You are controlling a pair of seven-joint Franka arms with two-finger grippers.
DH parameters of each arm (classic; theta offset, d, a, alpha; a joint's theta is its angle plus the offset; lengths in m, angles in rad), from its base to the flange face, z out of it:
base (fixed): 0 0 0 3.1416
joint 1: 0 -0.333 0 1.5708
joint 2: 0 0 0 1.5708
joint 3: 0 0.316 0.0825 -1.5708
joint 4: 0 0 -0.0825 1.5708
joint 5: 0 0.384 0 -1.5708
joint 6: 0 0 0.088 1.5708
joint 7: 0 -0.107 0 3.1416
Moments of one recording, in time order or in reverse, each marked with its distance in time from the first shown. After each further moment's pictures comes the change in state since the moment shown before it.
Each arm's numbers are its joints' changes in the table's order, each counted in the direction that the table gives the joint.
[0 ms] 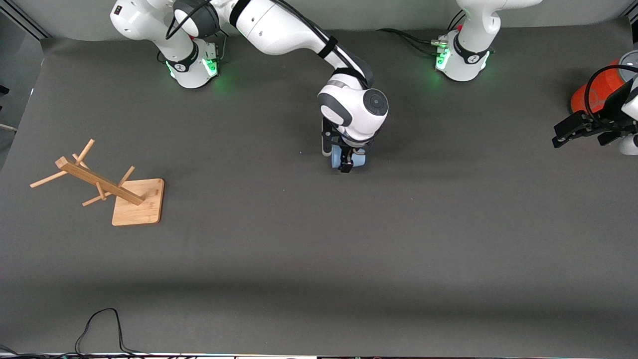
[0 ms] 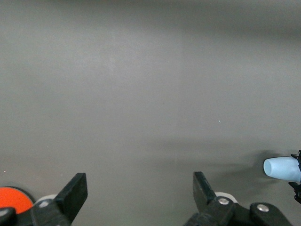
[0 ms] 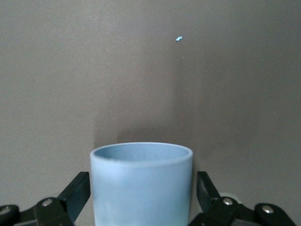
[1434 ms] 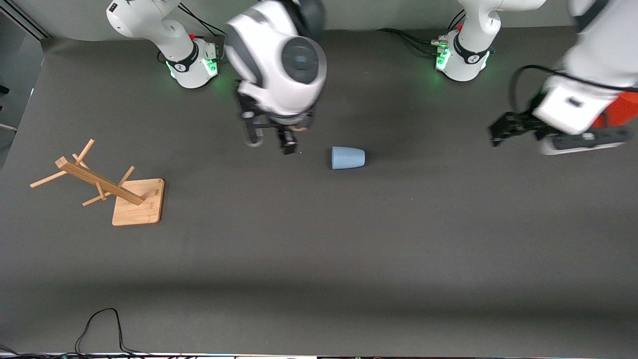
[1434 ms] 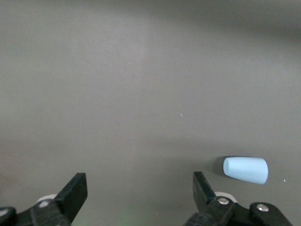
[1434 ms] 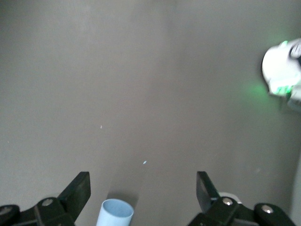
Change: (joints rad) left arm 0.249 0.033 -0.055 0.007 0.026 0.001 0.403; right arm 0.276 -0.482 -0.021 -0.050 -0.002 0.648 0.728
